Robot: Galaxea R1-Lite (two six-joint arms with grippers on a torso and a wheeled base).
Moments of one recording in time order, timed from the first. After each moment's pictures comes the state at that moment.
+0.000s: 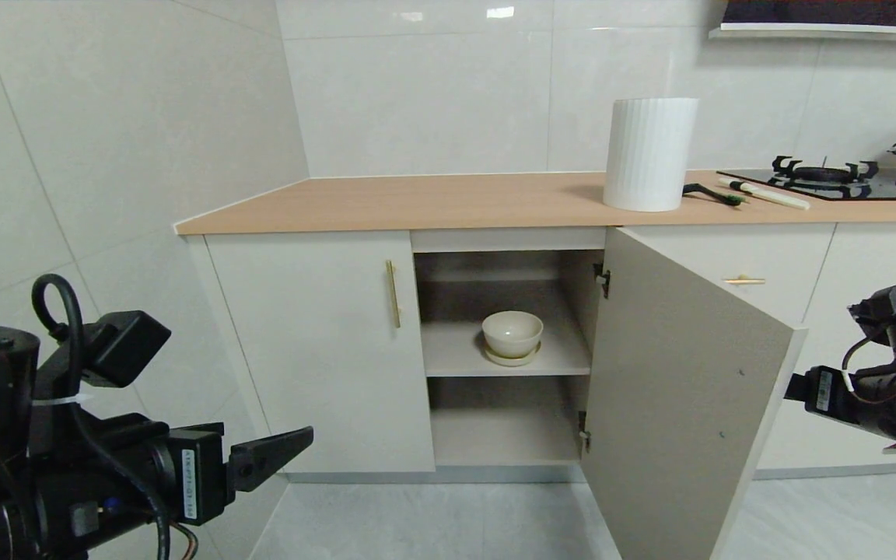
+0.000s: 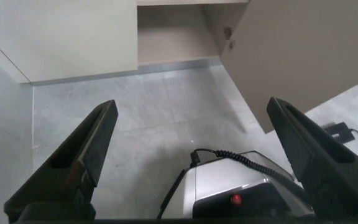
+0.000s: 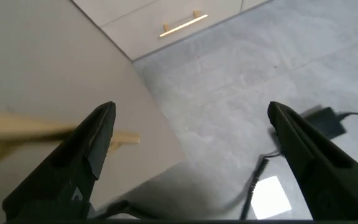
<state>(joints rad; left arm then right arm) -0.45 1.20 -0.57 -0.09 0.07 -0.31 -0.02 1.67 -0.72 -0.16 -0.17 0.34</state>
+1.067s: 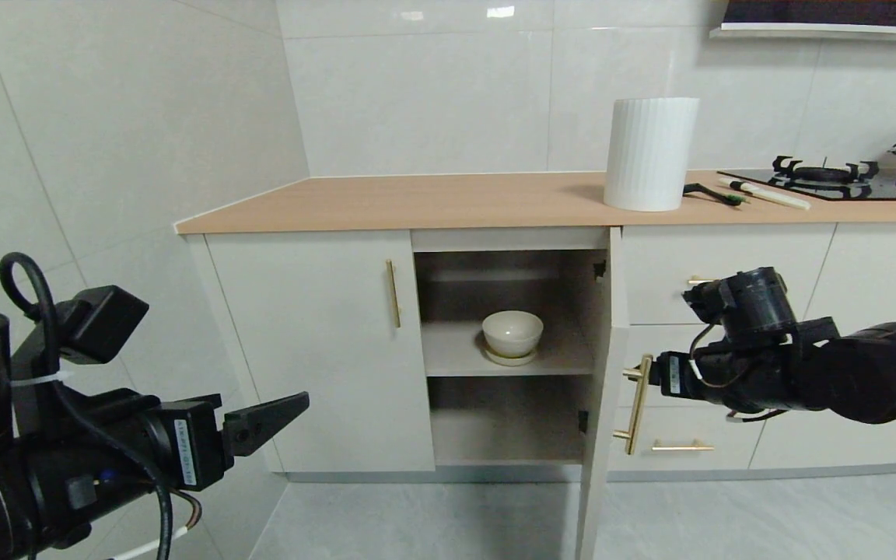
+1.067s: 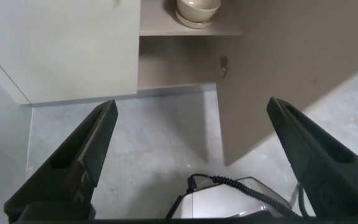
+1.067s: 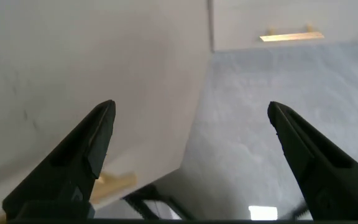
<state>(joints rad) -0.41 1.21 -0.56 -0.22 0.07 -0.31 0.34 1.89 -0.95 -0.22 -0.12 0.34</state>
